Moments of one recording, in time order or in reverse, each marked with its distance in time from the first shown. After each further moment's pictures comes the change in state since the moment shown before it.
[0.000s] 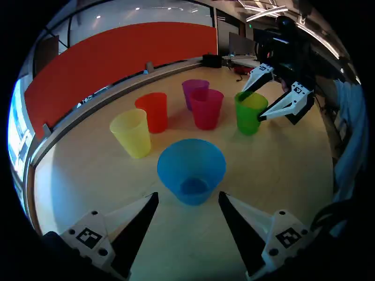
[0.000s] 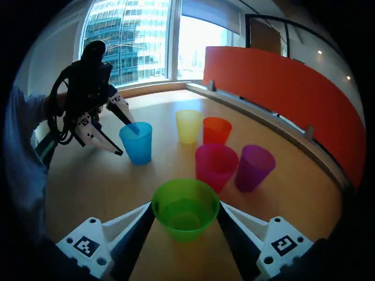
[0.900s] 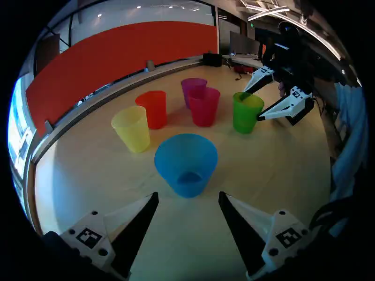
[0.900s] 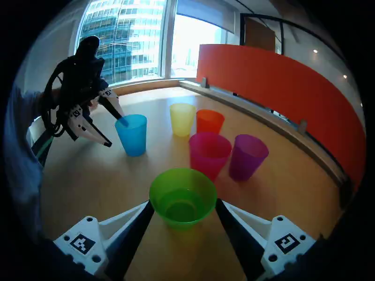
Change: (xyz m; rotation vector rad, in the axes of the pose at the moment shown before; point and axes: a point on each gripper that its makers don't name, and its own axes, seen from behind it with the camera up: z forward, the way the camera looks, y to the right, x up) left arm -0.006 0.005 -0.014 0.006 -0.011 -0.013; right arm -0.019 0.005 -0.012 -0.053 -0.006 0.017
